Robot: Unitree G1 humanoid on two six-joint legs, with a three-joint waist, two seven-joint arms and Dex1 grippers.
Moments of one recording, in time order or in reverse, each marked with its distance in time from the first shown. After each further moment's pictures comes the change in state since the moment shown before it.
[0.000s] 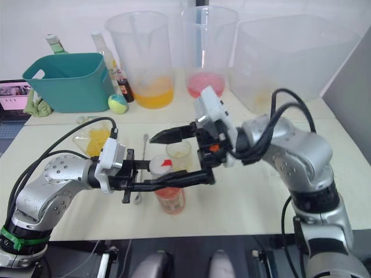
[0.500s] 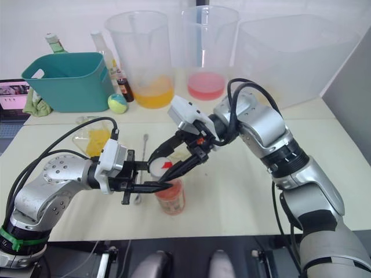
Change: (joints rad) left arm -0.004 0.007 0.005 -0.024 0.004 0.023 0.002; right arm -0.389 -0.023 0.411 0.643 -0.233 -0.433 0.744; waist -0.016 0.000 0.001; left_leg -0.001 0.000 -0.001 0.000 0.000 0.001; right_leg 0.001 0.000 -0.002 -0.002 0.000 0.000
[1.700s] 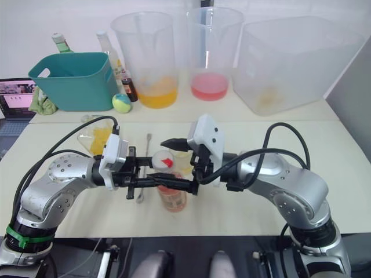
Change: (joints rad) left arm -0.013 -0.044 -0.001 0.037 0.004 0.006 0.045; right arm 0.546 0.004 -0.402 -0.757 0.218 0.429 -0.985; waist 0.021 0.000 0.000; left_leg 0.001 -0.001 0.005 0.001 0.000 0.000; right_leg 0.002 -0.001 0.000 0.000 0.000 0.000
